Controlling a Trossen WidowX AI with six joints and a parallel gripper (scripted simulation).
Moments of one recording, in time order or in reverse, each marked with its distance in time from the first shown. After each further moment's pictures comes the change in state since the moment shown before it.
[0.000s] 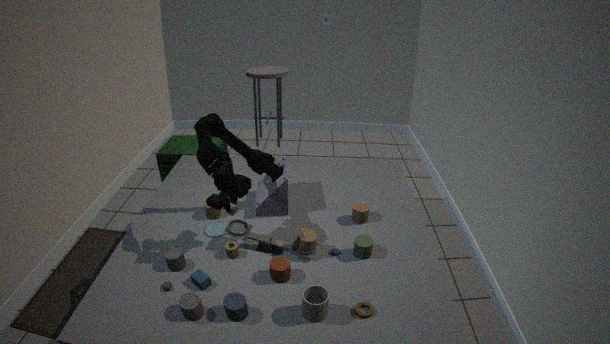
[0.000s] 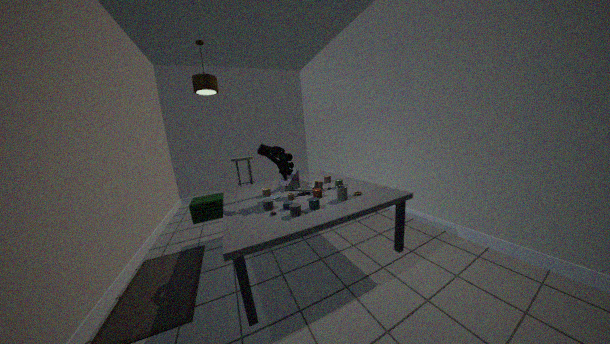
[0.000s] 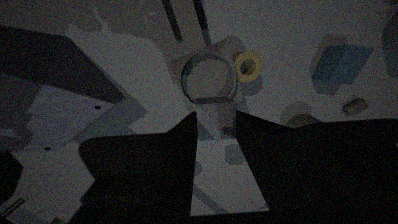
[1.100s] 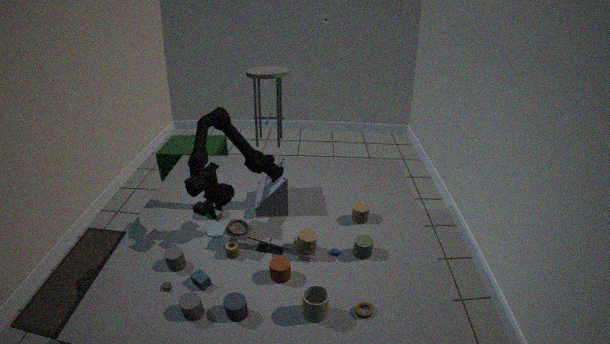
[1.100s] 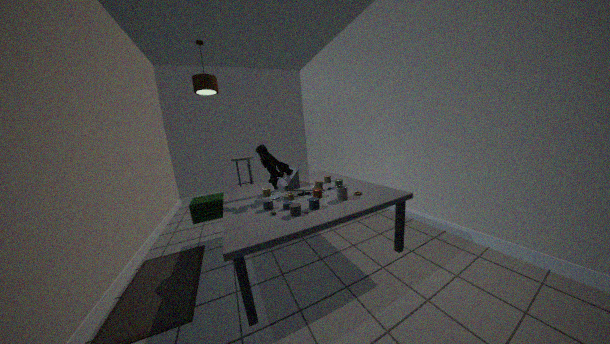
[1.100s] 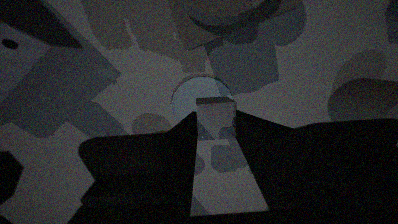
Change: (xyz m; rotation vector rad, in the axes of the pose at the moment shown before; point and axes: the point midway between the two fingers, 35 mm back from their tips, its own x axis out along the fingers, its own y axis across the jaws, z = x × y) arm 0.066 0.006 -0.095 -0.002 0.005 -0.015
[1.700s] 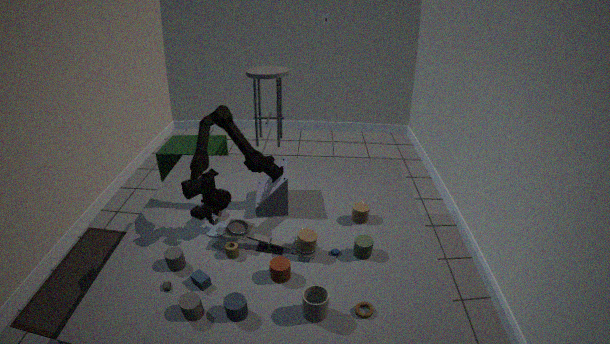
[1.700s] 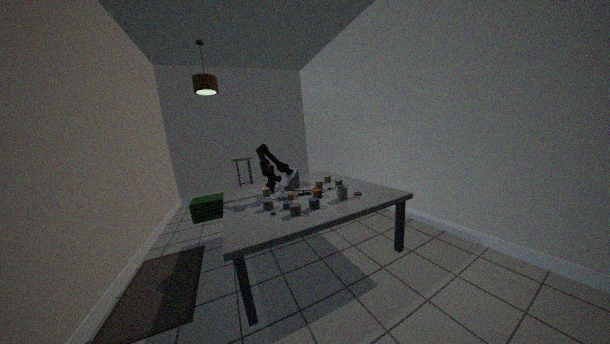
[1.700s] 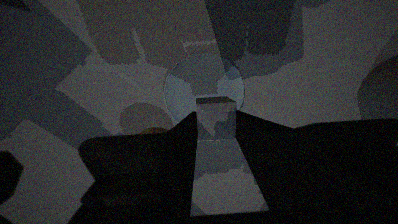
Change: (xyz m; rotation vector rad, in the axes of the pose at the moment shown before) arm 0.034 0.004 -0.028 0.008 0.032 -0.034
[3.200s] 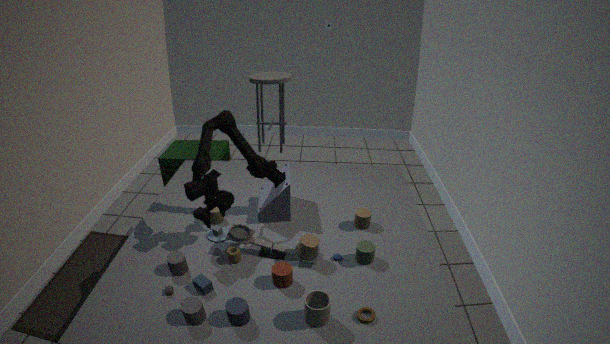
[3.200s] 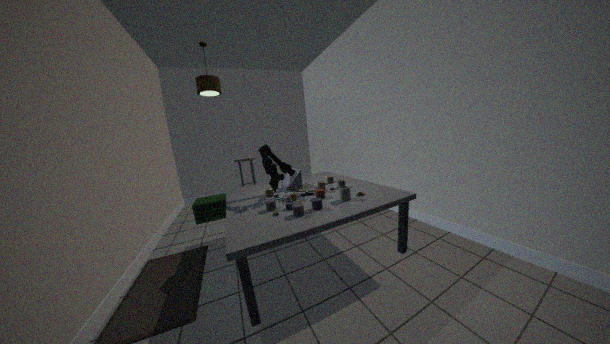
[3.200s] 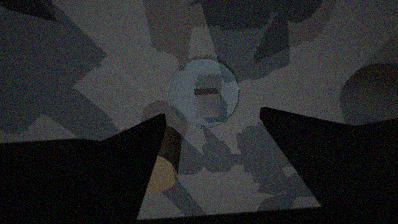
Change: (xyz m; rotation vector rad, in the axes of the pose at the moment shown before) arm -0.018 0.000 0.006 -0.019 -0.013 0.006
